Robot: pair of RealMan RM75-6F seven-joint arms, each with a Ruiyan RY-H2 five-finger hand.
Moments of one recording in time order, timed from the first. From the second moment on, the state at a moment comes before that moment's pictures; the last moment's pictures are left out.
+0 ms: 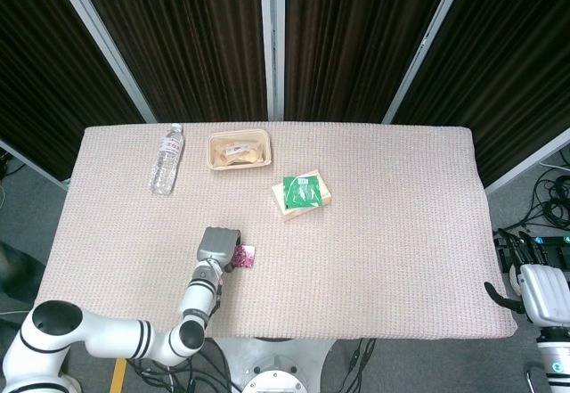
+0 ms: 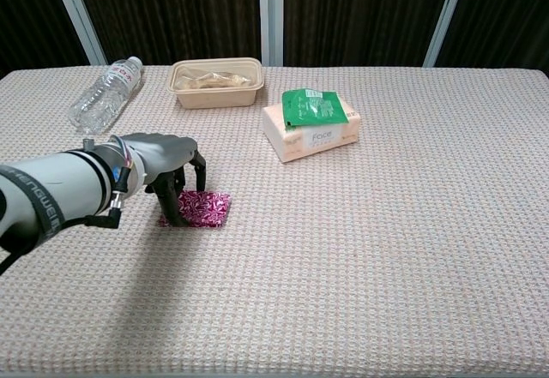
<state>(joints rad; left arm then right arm) -0.94 -1.83 -0.21 -1.53 0.30 1.15 0.95 0.07 -1.08 0.04 -1.57 -1.47 1.41 0.15</state>
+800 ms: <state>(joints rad) -0.95 -1.82 -0.21 -1.53 0.26 1.13 0.96 0.07 -1.08 0.04 -1.57 -1.47 1.41 0.15</state>
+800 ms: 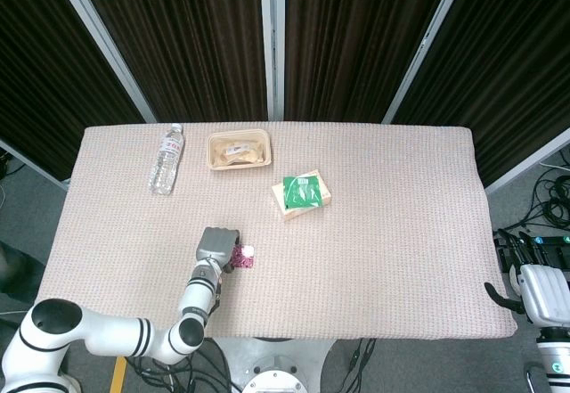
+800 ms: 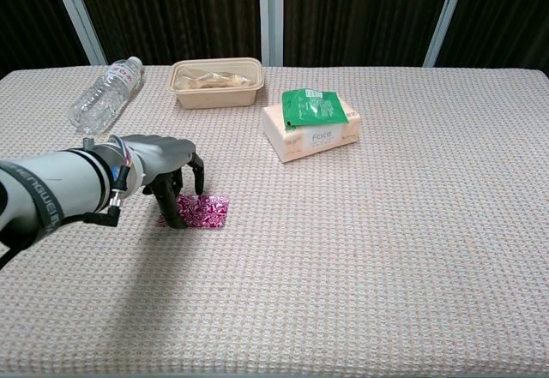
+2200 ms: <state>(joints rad) -0.30 -1.24 0.00 -1.54 1.17 1.61 0.17 0.06 -1.08 0.07 -1.56 -1.51 1.48 0.23</state>
